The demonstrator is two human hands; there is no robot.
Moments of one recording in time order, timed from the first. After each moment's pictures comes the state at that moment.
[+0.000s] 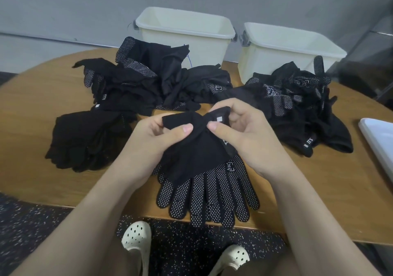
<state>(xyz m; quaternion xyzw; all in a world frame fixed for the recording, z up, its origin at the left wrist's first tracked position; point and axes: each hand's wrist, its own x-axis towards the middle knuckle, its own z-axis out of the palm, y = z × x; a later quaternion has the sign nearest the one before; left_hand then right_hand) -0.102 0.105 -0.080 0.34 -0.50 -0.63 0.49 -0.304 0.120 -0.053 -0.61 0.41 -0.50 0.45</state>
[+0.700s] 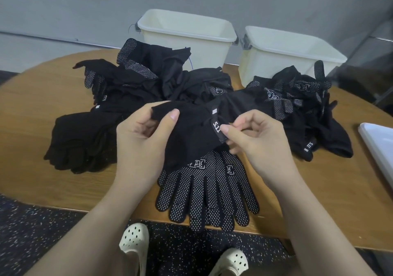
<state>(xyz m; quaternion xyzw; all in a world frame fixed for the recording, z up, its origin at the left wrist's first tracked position) -0.113 0.118 -0.074 0.41 -0.53 -0.37 0.65 -0.316 0.124 -0.064 -0.52 0.57 -0.54 0.35</state>
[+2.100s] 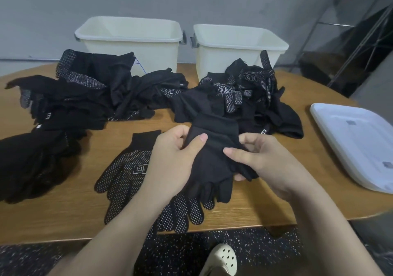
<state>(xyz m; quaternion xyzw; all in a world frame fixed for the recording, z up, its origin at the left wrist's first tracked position) -0.219 0.133 -0.070 0.44 -0.58 -0.54 0.43 -0.411 0.179 -0.063 -0.46 0.60 -0.44 0.49</state>
